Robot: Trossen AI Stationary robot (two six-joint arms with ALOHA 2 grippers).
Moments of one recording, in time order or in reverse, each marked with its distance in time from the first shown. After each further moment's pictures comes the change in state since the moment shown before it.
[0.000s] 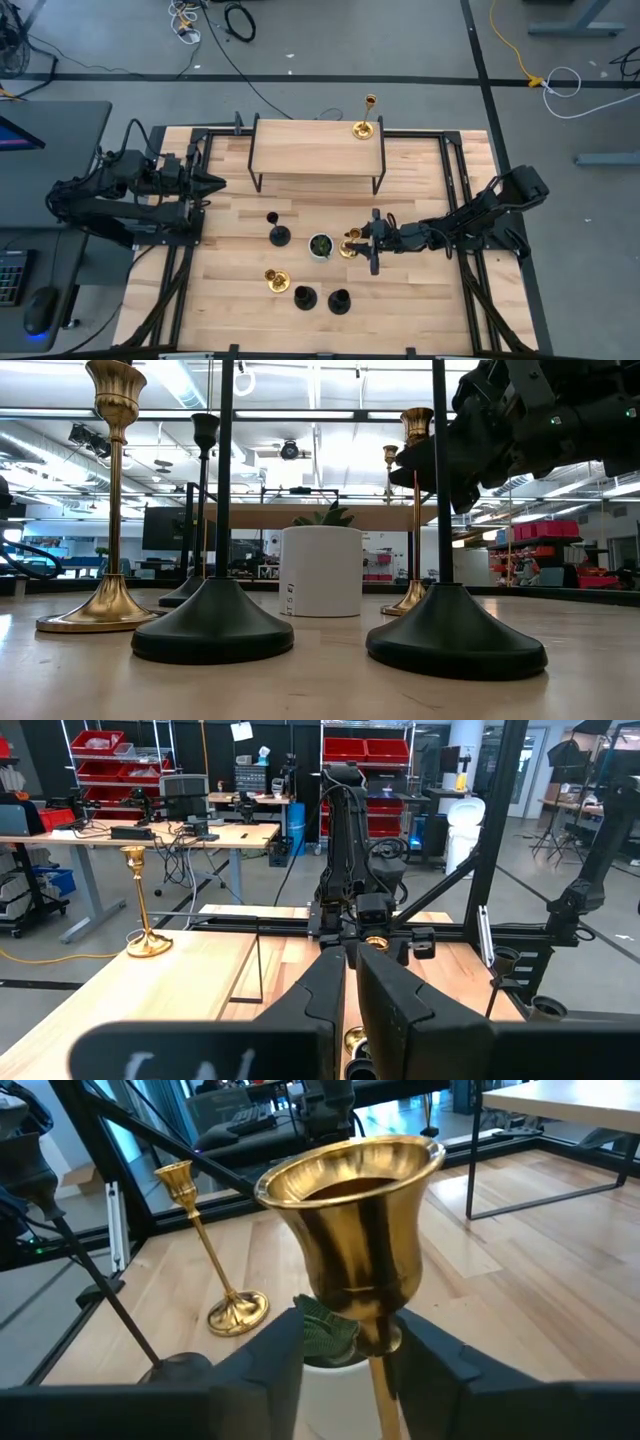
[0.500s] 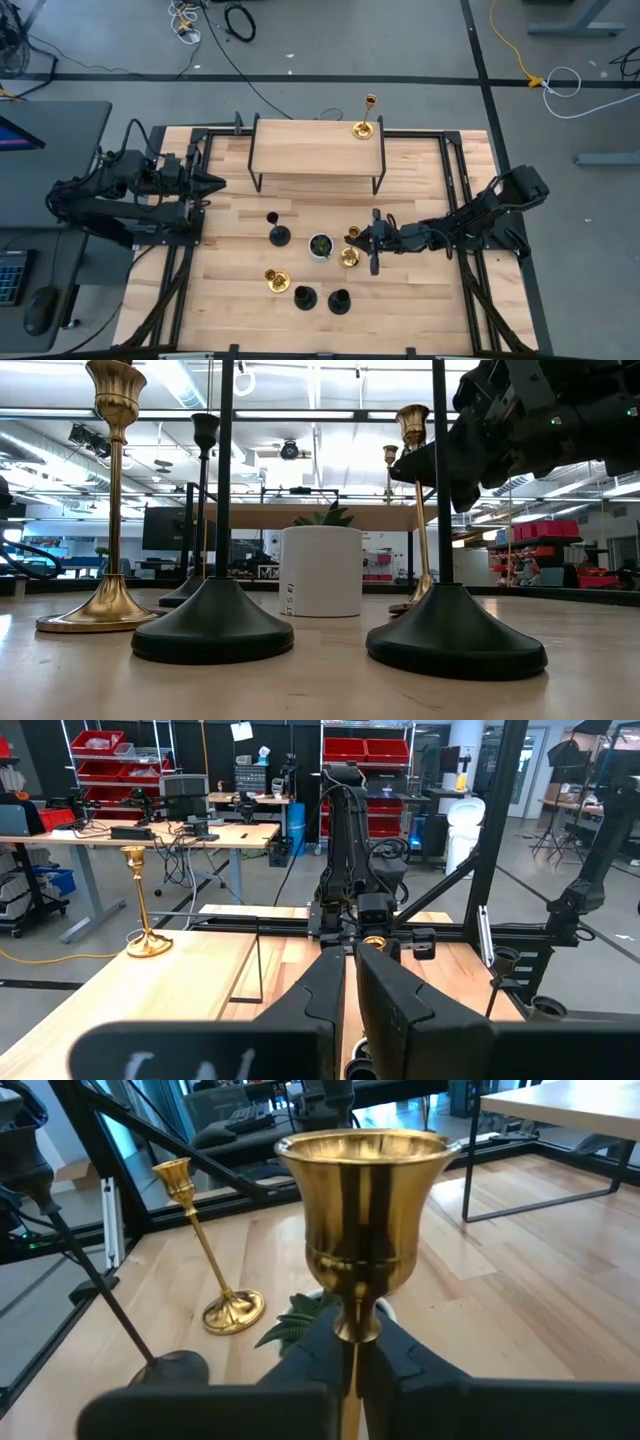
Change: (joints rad) left arm 0.000 0.000 0.000 0.000 0.000 0.000; right arm 0.000 -0.002 0.001 -0.010 0.011 -0.017
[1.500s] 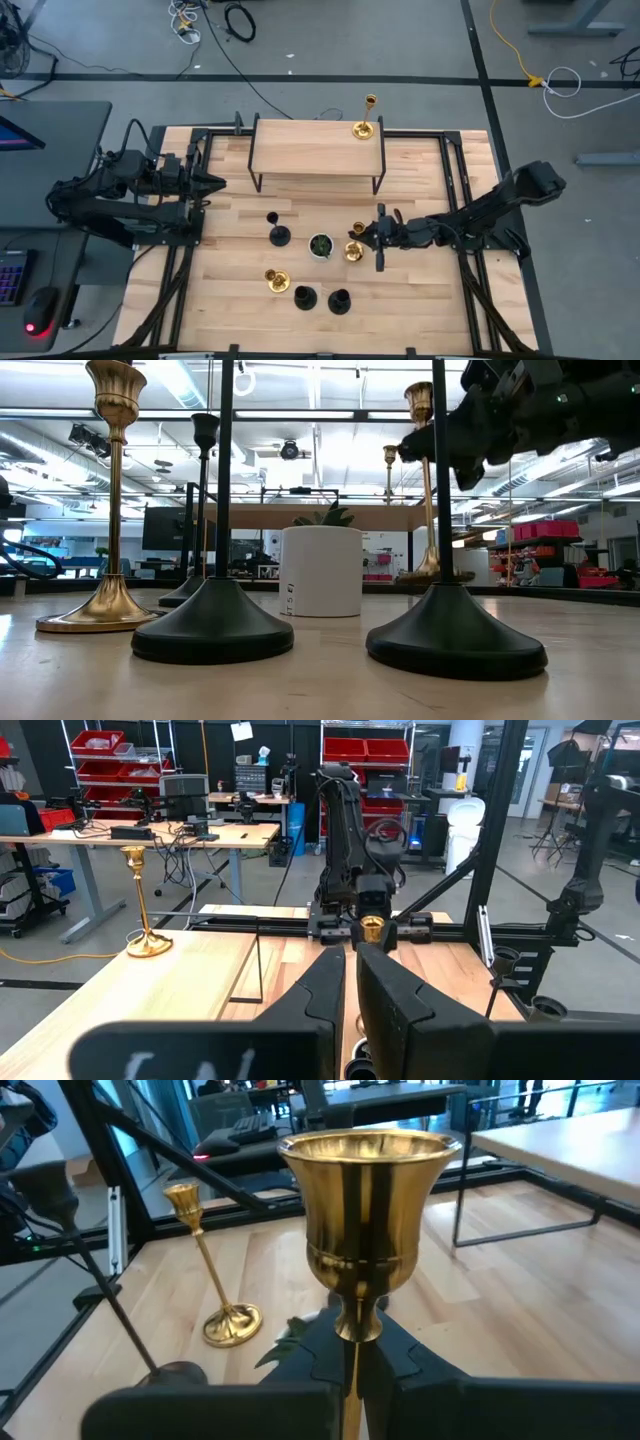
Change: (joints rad) left arm 0.000 0.000 0.000 0.000 0.000 0.000; right arm -0.014 -0.167 -0.001 -0.139 -0.003 -0.054
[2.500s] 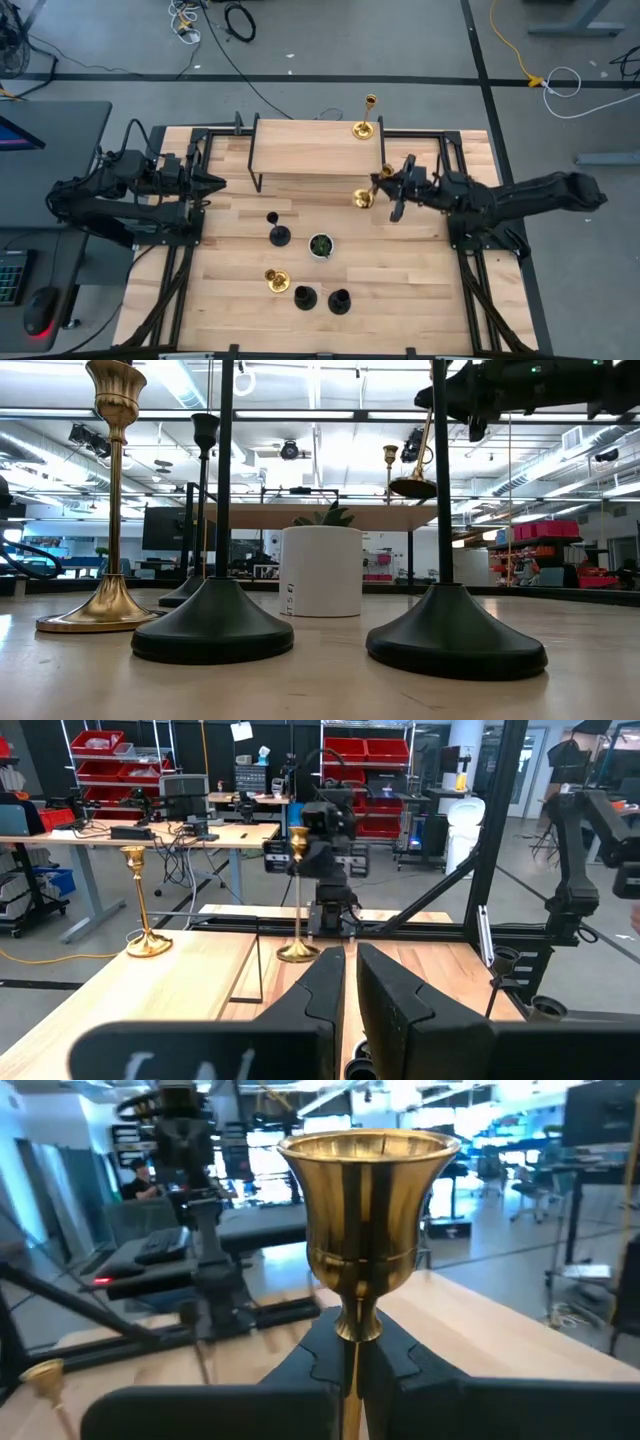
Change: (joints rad) left arm 0.000 0.000 0.000 0.000 0.000 0.000; right arm -0.346 -0.504 0.022 -0.288 -0.105 -0.134
